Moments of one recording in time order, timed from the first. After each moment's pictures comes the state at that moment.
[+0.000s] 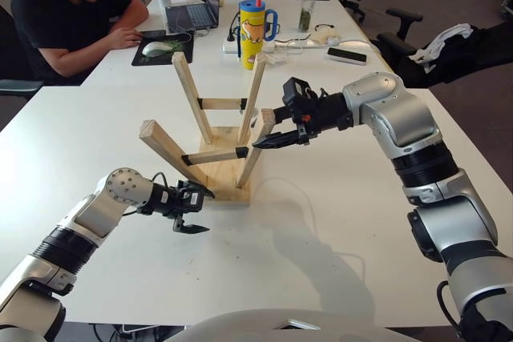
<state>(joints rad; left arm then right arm) -0.31 0.84 -0.49 0.12 -0.04 -0.05 -1.19 -0.86 -0.54 0.36 0.14 0.35 0.52 1.31</state>
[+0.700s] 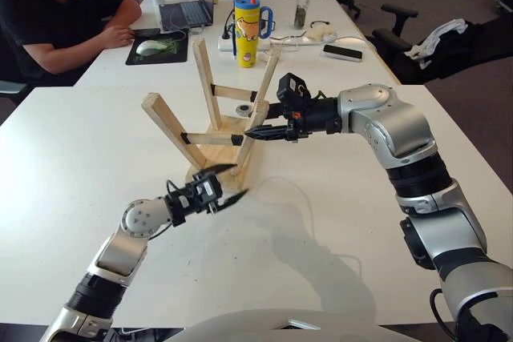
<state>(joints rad) 0.01 0.51 -0.11 -0.26 0.01 -0.30 -0.56 -0.82 -0.49 0.31 0.07 0.37 0.69 1.07</state>
